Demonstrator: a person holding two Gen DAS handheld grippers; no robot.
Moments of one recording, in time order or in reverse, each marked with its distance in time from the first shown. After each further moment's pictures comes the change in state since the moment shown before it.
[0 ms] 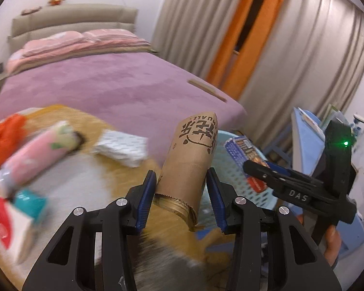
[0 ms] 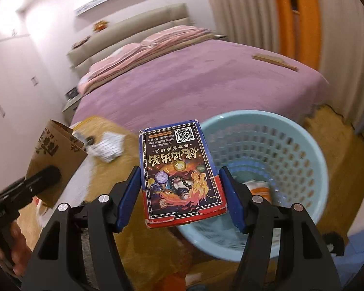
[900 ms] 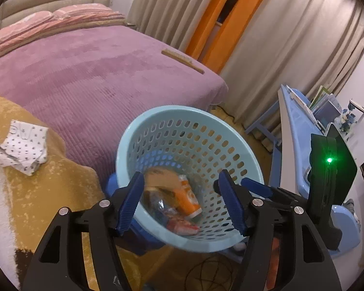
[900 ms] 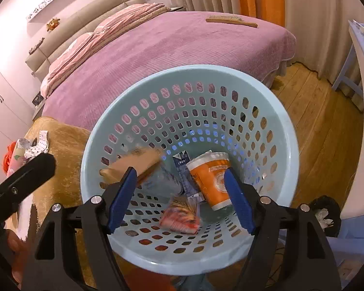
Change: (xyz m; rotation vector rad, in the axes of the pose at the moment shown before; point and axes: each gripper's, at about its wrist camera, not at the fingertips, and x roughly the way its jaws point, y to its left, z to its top) left arm 0.108 -0.054 -0.002 0.015 0.141 -0.091; right arm 0.045 -0.090 -0.016 0.170 0.155 -0.141
